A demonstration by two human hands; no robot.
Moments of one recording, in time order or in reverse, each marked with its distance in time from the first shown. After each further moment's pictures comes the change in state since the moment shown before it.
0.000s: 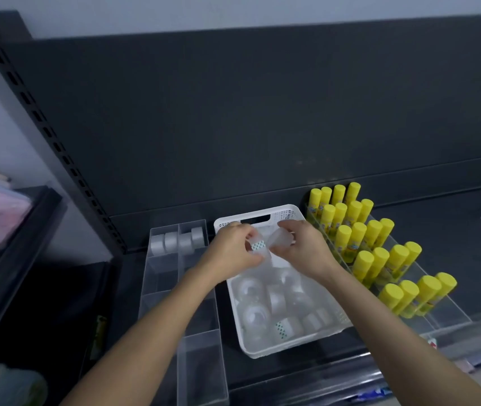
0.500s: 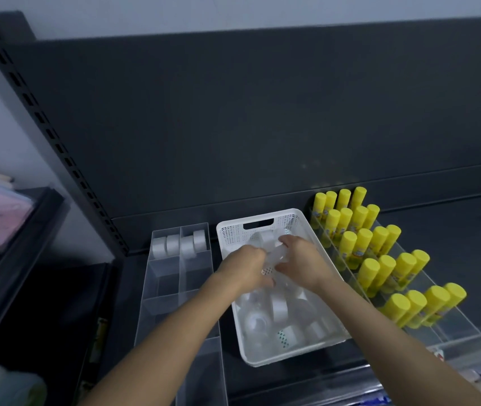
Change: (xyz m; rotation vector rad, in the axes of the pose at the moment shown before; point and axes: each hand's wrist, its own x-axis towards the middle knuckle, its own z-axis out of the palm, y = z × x) left_hand 0.004 0.010 0.026 0.315 -0.300 -0.025; right_hand 0.009 0.019 0.021 -0.249 -0.169 0.034
